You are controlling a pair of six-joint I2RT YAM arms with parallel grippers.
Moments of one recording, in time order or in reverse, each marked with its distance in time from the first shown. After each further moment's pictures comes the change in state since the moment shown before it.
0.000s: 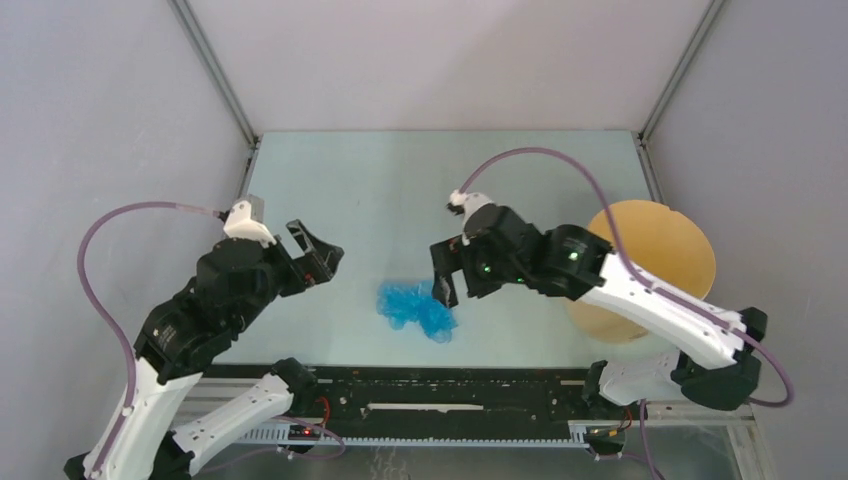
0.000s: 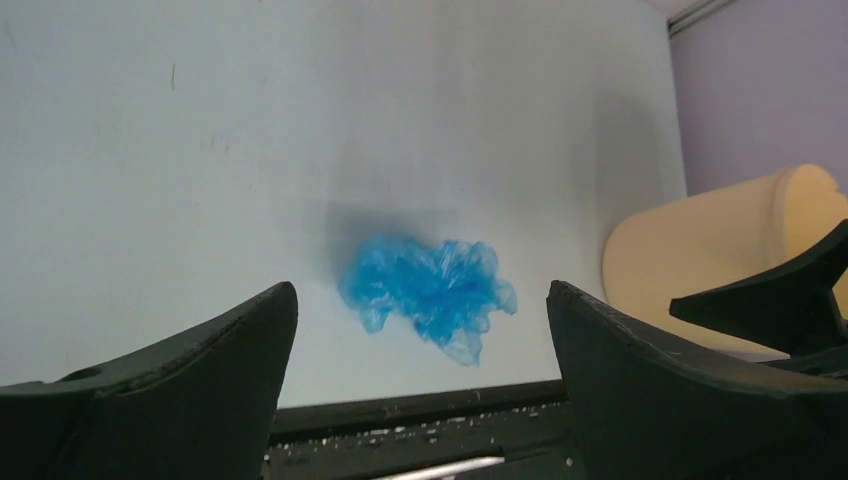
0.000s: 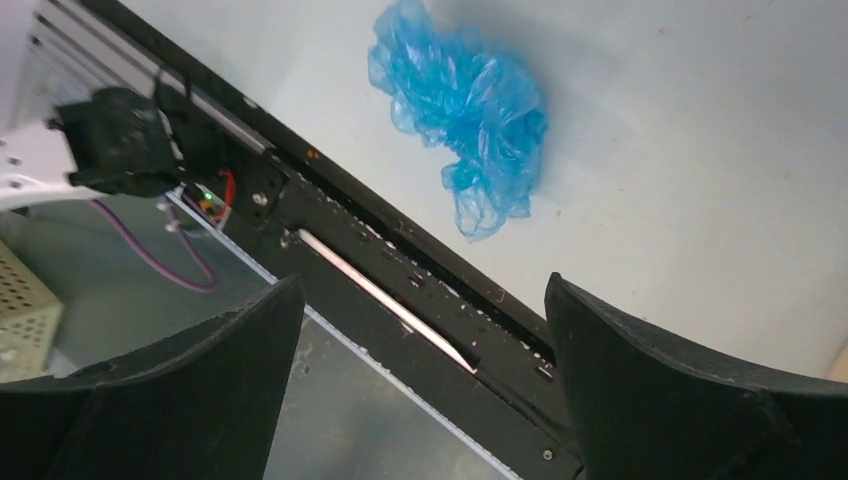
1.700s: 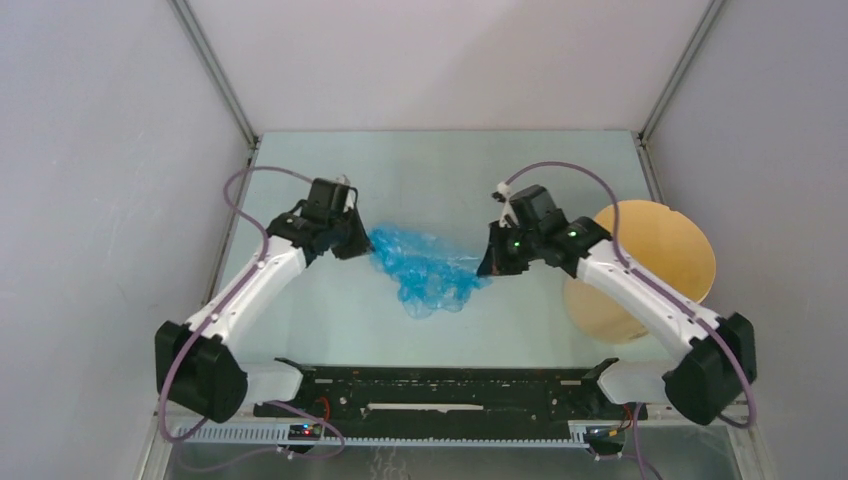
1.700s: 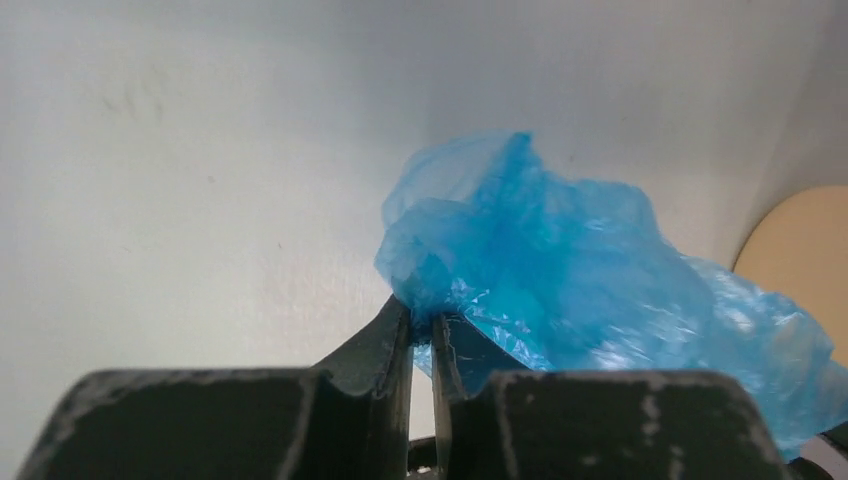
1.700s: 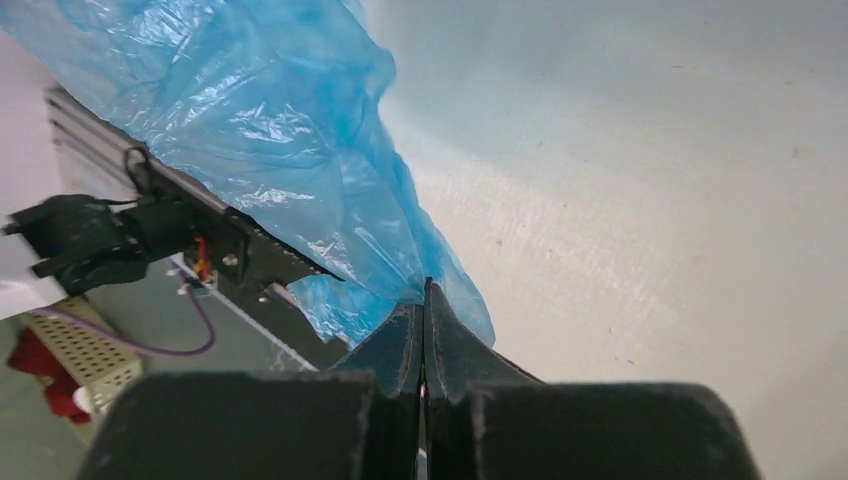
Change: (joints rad) left arm 0.290 0.581 -0.286 0.373 0.407 0.077; right arm -0.423 0.055 -0.431 0.338 -0.373 -0.042
